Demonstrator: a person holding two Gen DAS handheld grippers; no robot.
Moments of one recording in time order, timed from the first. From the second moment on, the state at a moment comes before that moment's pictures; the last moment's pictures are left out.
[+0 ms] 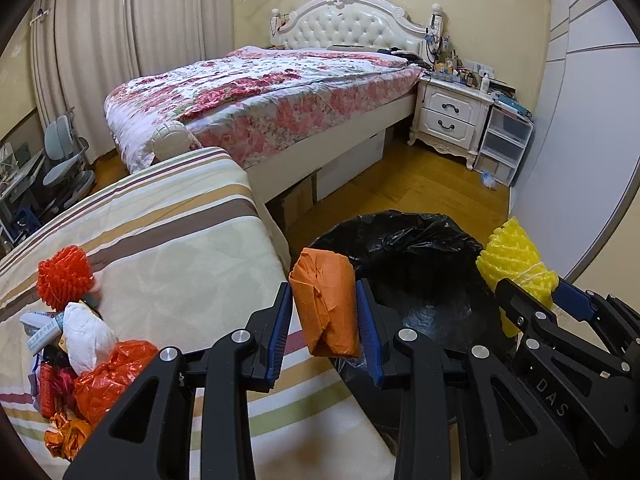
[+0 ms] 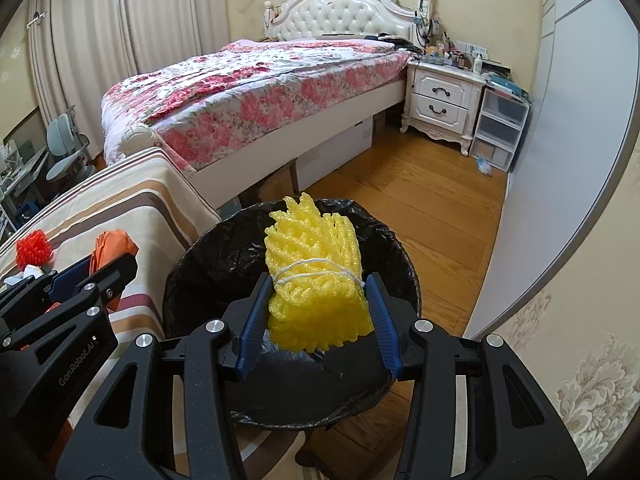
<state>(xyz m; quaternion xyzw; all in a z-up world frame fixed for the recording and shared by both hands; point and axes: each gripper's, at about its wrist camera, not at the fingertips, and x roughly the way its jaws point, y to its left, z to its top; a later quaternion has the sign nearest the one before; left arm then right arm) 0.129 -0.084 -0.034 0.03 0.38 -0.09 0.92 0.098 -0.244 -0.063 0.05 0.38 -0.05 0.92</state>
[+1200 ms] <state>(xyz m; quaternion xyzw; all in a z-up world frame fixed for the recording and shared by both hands) 0.132 -0.076 -0.035 0.04 0.39 -0.06 0.92 0.101 -0.258 -0.063 0.06 0.38 -0.08 0.92</state>
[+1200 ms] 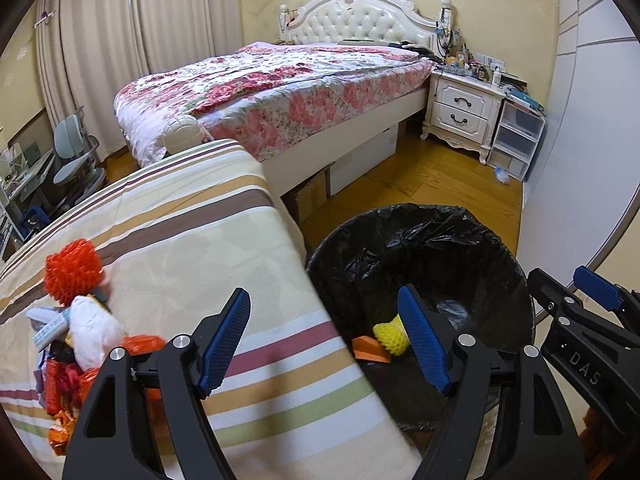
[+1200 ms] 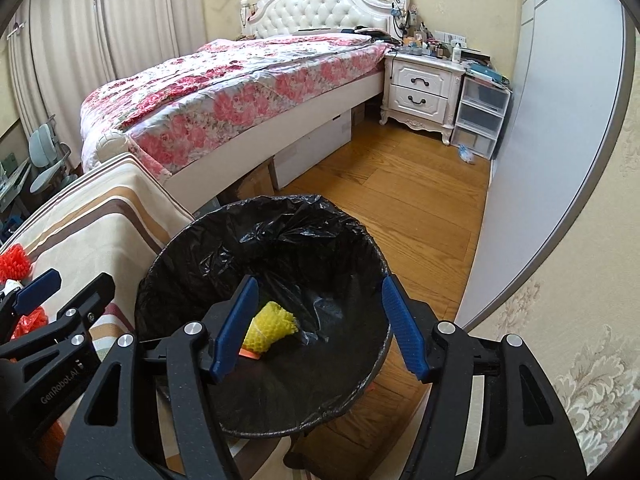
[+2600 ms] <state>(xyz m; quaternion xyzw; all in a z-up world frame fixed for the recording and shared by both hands) 0.039 0.074 -0.051 -0.01 0.40 0.05 0.91 0.028 -0.116 -0.075 0.01 0.41 0.06 0.91</state>
